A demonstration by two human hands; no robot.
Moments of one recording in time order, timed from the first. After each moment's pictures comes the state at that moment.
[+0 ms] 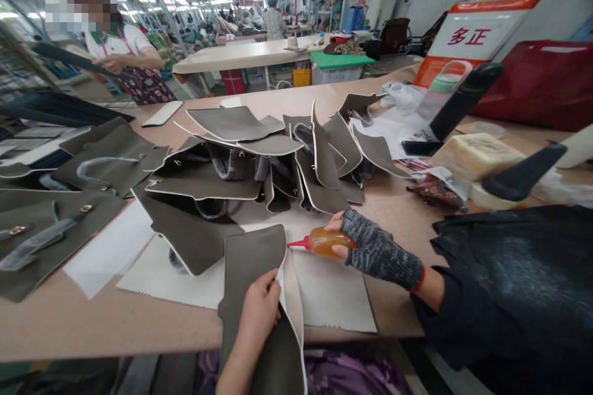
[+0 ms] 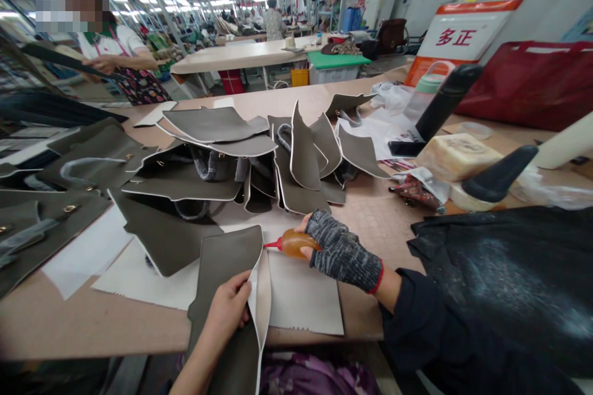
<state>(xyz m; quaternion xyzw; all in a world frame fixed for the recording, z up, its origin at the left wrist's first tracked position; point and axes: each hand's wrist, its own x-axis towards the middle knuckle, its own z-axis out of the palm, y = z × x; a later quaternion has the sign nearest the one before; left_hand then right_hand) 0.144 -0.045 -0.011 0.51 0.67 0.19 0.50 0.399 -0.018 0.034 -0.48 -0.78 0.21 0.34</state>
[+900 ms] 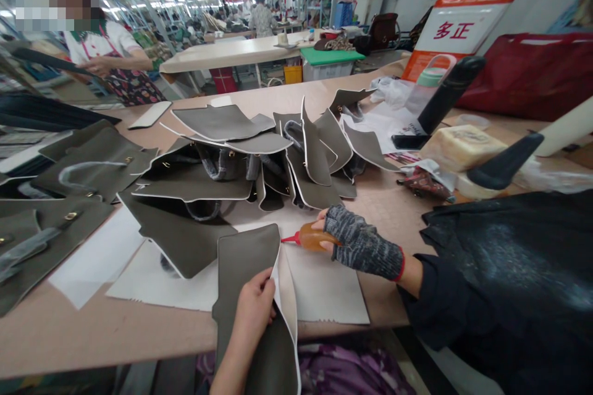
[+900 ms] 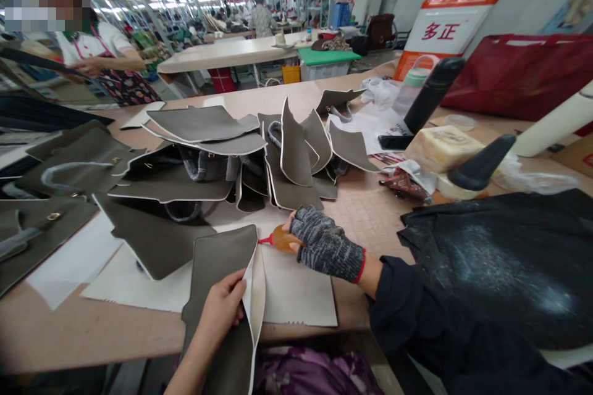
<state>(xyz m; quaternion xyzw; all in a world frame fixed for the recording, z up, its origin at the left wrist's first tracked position) 0.146 -0.044 -0.003 0.50 0.68 0.19 0.51 0.396 -0.011 0.023 -0.45 -0.83 0.11 0.32</state>
